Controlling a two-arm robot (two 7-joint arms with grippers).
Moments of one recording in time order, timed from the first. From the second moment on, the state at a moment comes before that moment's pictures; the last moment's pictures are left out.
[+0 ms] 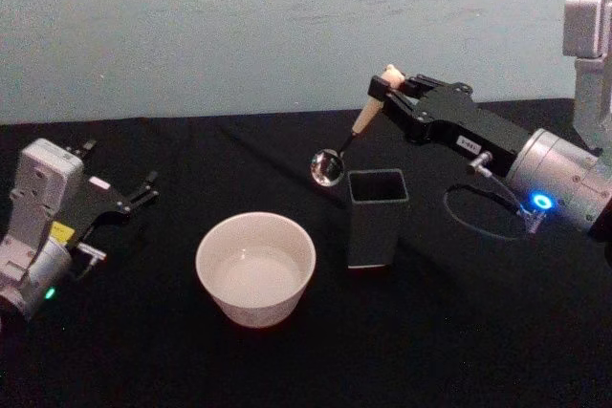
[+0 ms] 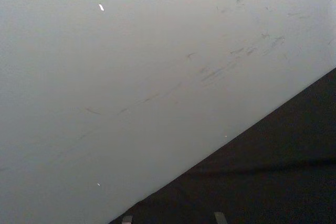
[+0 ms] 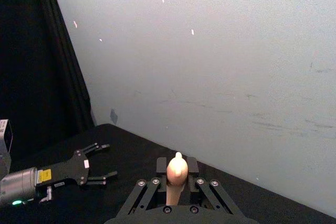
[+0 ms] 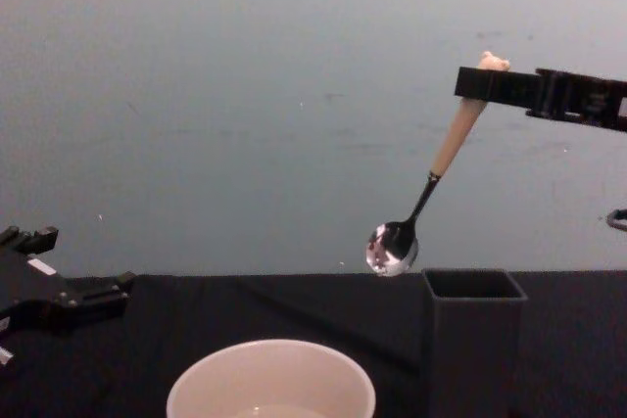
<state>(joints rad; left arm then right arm) -0.20 0.60 0.45 -1.41 -0.25 -0.12 0.03 0.29 0.54 -0.38 -1.68 0.73 0.17 0.40</state>
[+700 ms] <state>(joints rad) -0.20 0.60 0.45 -1.41 -0.25 -0.12 0.03 0.25 0.60 -0.33 -1.72 0.80 0.15 0.40</state>
